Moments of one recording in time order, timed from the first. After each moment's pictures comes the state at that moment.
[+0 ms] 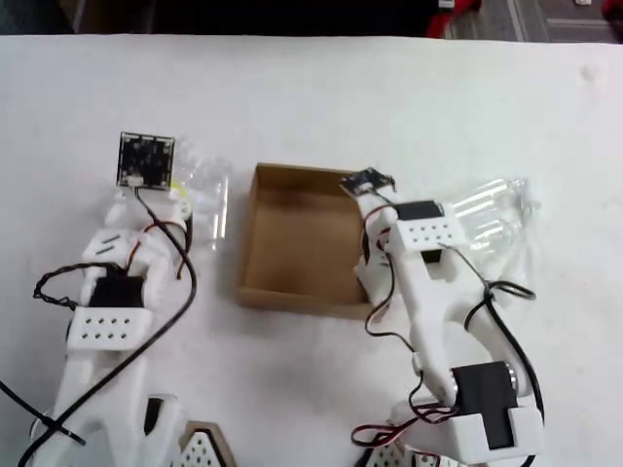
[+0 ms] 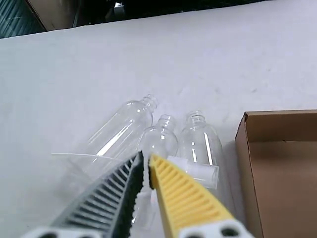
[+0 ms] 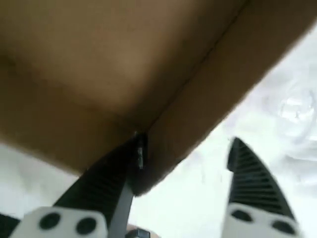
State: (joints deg) left arm -6.5 -45.4 63.4 24.6 -4.2; right arm -12.4 -7.4 31.8 75.1 22.4
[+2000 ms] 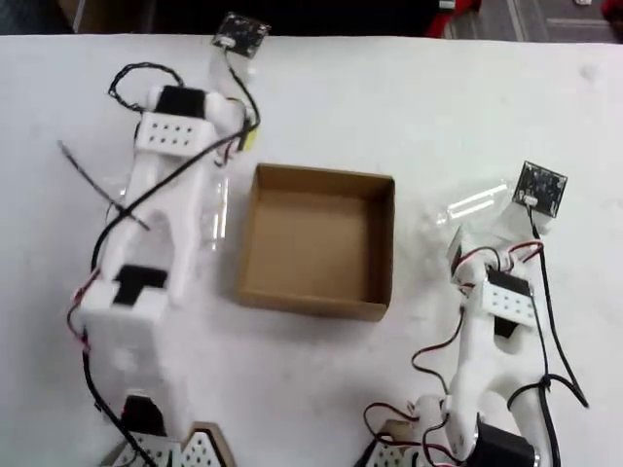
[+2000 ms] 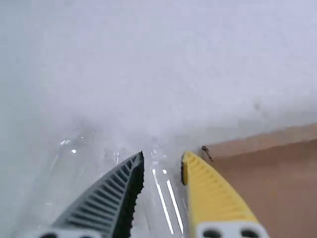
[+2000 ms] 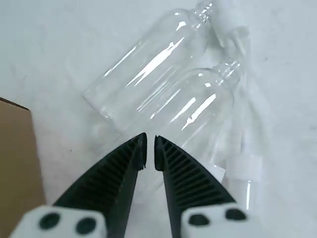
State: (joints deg) left arm 1.4 29.8 -31.8 74.7 -6.5; right arm 15.6 -26.3 60.7 21.2 -2.8
